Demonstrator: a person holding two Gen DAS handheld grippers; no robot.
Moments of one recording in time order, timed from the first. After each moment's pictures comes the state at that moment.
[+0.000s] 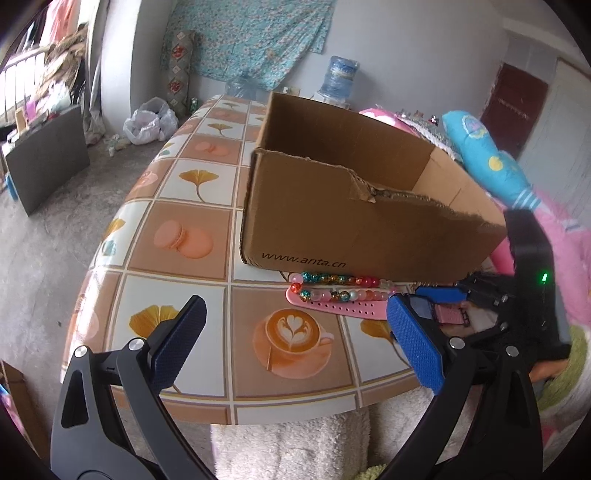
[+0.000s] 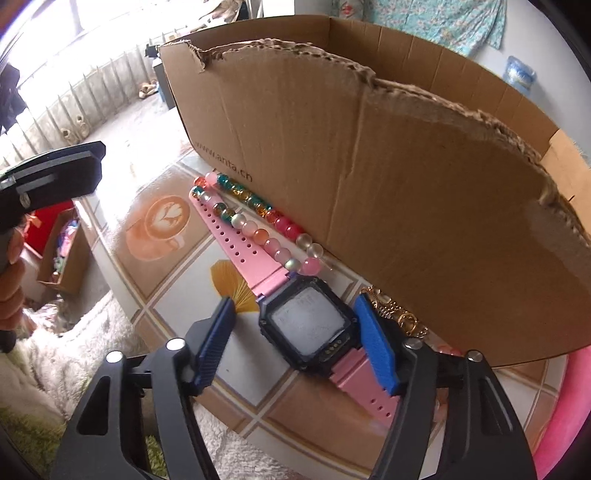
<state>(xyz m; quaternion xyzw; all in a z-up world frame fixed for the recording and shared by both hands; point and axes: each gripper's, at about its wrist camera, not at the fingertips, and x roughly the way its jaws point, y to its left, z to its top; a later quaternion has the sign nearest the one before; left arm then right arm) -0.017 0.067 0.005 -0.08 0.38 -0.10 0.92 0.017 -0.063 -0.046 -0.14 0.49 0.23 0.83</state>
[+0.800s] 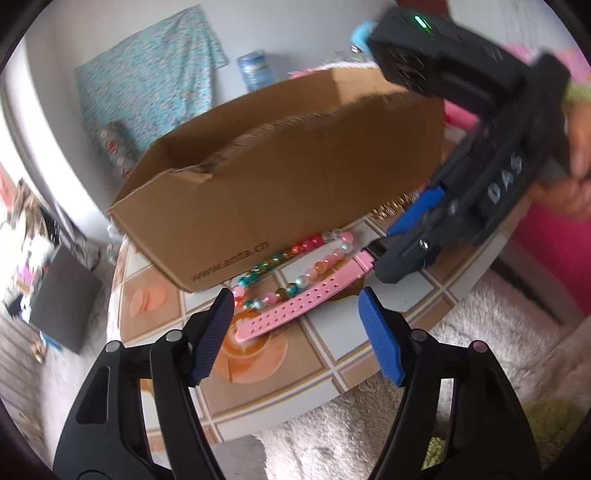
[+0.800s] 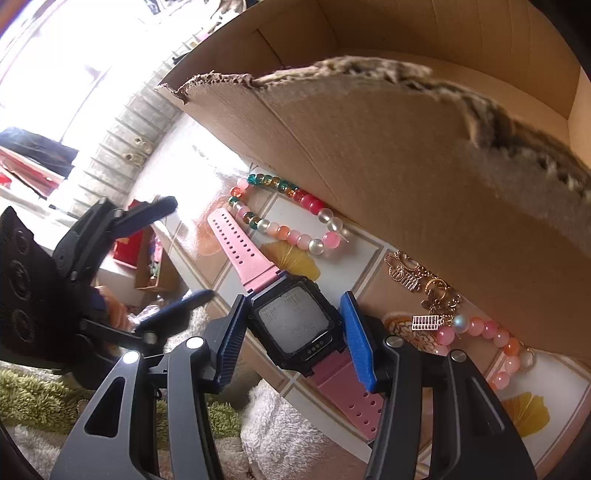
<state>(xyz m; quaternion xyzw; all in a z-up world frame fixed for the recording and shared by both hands) -0.039 -0.034 -0.020 0.22 0.35 -0.15 0.90 0.087 -0.125 -0.049 0.02 0.59 0.34 0.73</state>
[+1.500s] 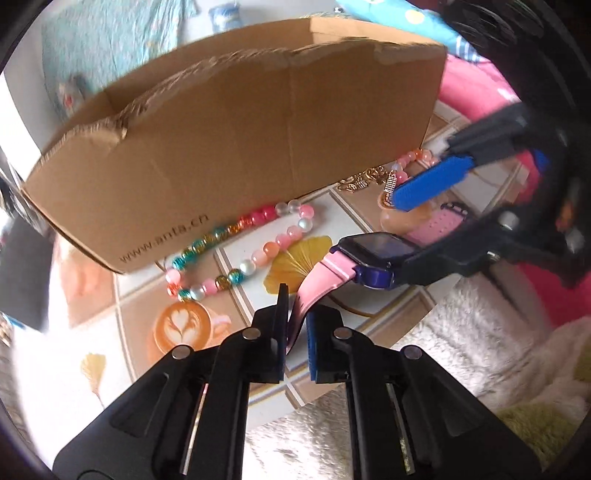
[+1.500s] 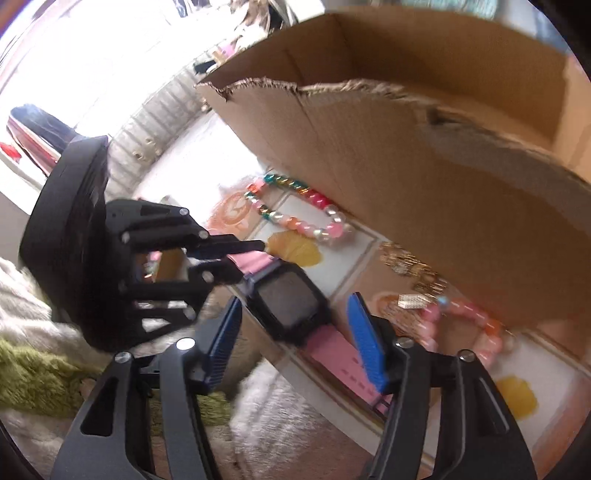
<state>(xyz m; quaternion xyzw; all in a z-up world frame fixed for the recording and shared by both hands) 0.003 -0.034 -0.034 0.15 0.46 -0.21 0.85 0.023 -0.142 -0.031 -0.02 0.51 0.34 0.79</state>
